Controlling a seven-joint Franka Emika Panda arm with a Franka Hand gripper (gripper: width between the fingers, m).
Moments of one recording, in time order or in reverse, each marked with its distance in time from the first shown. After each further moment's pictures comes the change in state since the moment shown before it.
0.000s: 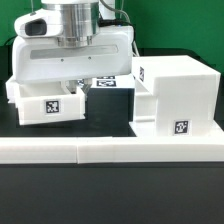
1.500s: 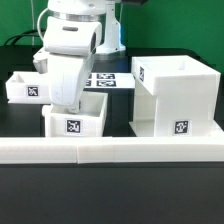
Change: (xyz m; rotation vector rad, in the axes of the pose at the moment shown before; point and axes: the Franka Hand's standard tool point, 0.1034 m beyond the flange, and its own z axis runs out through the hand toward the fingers) arm 0.007 0.010 0.005 0.002 -0.111 -1.127
